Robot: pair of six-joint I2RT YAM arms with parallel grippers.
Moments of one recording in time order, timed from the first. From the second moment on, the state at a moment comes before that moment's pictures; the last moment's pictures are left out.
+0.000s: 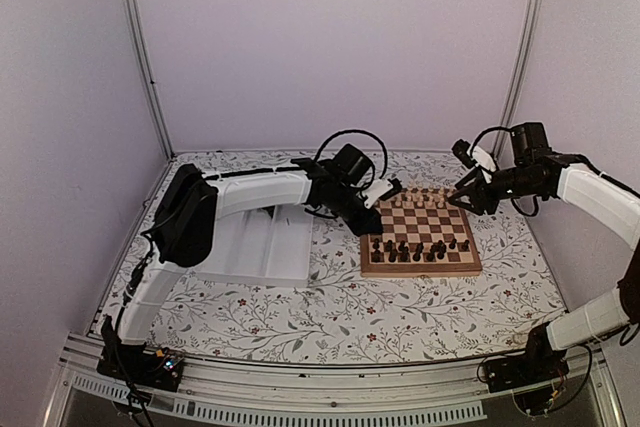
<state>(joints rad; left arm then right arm) -0.88 2.44 2.08 -0.54 0.26 0.14 0.15 1.32 1.03 -0.53 -0.58 -0.62</state>
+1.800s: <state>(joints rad) -0.66 1.73 1.39 -0.27 -0.14 0.11 0.51 2.07 1.53 -0.67 -0.44 -0.58</state>
